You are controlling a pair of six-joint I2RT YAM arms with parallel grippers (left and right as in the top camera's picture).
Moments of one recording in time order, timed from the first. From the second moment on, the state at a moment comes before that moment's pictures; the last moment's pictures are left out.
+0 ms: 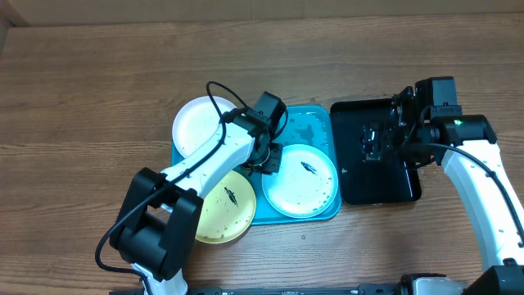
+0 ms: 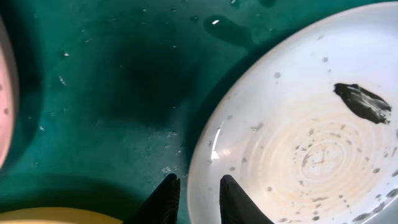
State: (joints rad) left arm -0.54 1.88 1.28 -0.84 0.09 -0.35; right arm 0.03 1.45 1.15 -0.93 -0.25 0.19
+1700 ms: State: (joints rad) left arm -0.54 1.88 1.43 -0.89 -0.14 -0.23; right arm 0.03 1.45 1.15 -0.93 -0.25 0.19
